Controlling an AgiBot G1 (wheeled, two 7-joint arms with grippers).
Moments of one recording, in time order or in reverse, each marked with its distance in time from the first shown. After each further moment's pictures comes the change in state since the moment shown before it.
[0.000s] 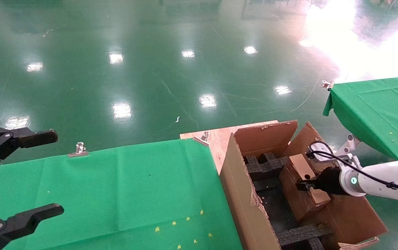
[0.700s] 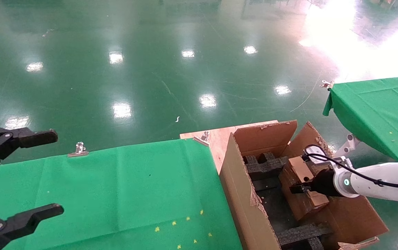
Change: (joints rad) left arm 0.000 0.000 0.000 0.000 0.000 0.000 0.000; right arm -0.050 -0.071 0.025 -0.120 0.092 0.007 -0.116
